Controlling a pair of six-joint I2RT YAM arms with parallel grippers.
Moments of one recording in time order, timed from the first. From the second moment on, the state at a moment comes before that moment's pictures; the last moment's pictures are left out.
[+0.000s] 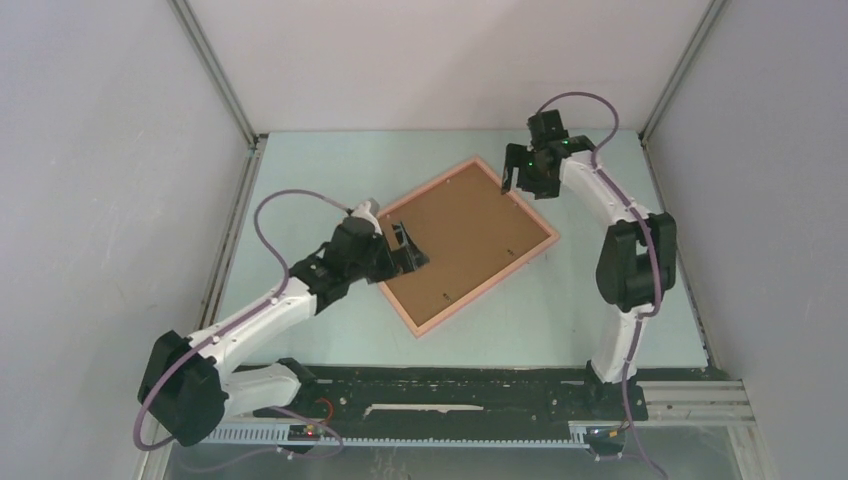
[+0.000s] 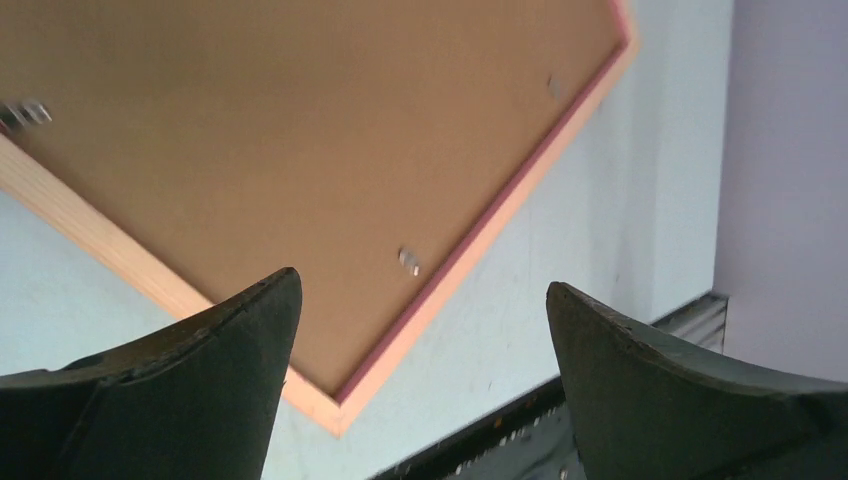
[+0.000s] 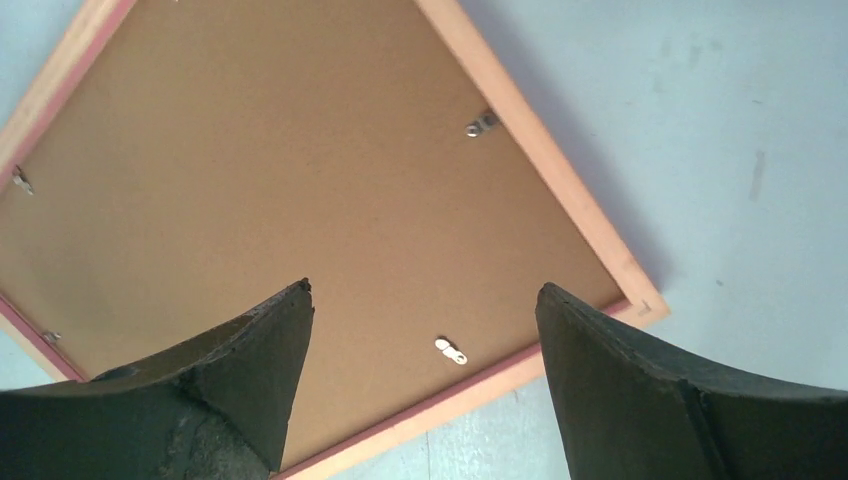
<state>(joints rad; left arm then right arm) -0.64 1.14 0.69 -0.22 0.05 -0.83 0.26 1.97 1.72 -0.76 -0.03 0.34</state>
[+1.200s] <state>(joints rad) -0.19 2.04 1.44 -0.39 0.21 -0.63 0.20 1.69 1.04 -0.43 -0.32 0.59</state>
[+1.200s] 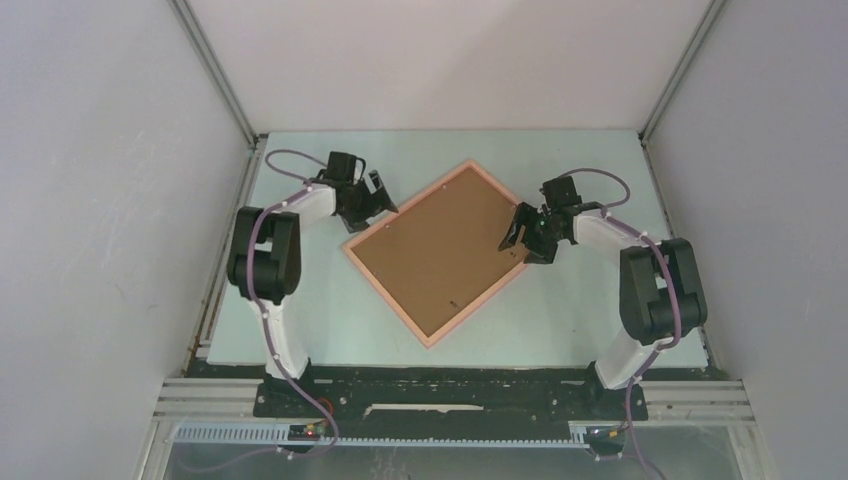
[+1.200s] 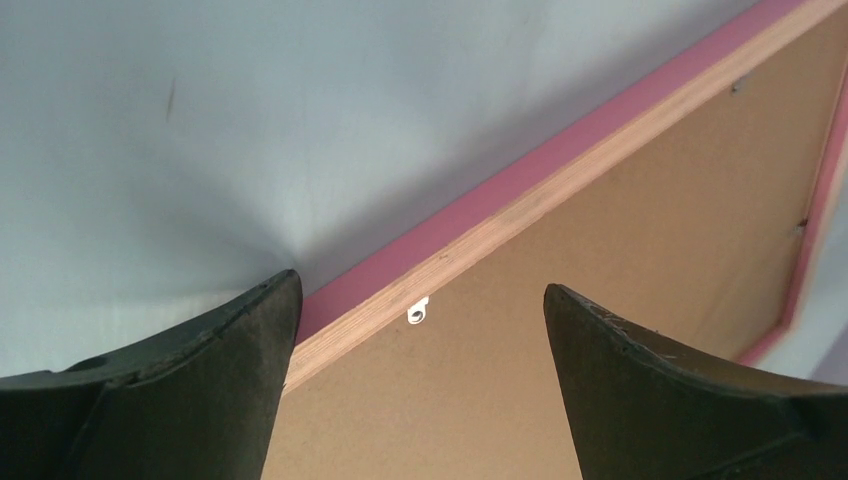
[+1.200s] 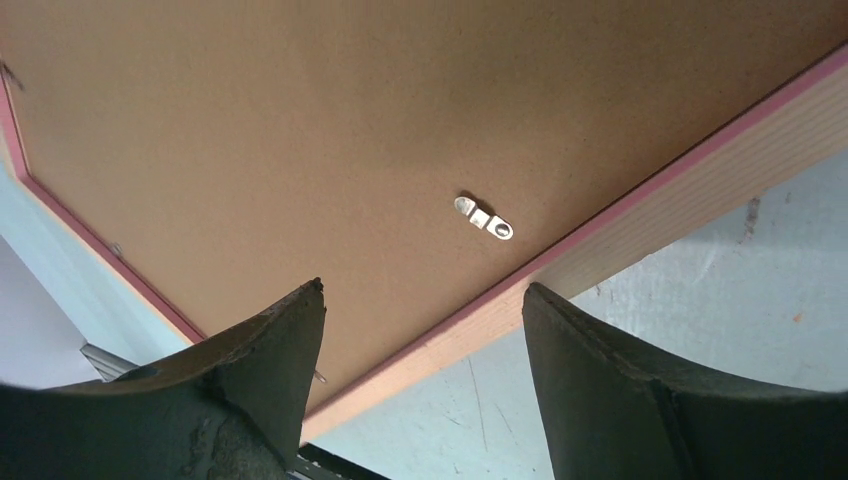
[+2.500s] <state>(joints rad) -0.22 1.65 0.84 -0.06 0.27 -0.82 0.19 1.95 1.36 -0.59 -0.09 0.69</state>
